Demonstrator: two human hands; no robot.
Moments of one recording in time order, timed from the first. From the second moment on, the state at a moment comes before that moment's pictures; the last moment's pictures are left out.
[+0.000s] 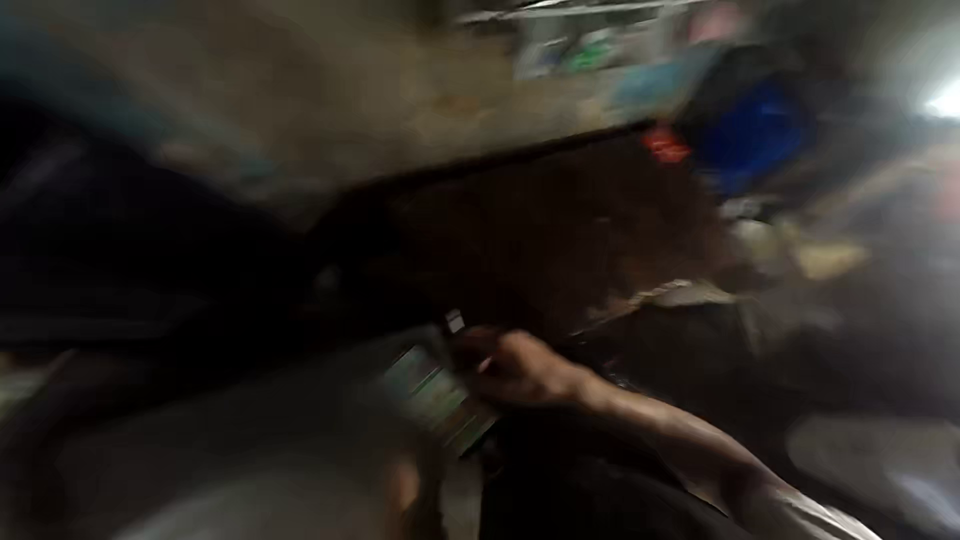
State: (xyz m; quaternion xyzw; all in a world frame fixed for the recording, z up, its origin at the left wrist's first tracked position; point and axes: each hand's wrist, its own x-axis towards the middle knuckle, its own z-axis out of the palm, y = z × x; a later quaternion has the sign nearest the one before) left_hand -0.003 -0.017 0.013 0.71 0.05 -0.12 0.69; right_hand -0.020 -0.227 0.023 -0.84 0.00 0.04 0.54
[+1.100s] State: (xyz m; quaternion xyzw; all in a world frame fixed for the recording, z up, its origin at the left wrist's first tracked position) left_hand 0.004 0.007 0.020 0.46 0.11 -0.19 0.86; right_hand -0.022 -0.221 0.015 -0.79 -0.11 0.19 0.57
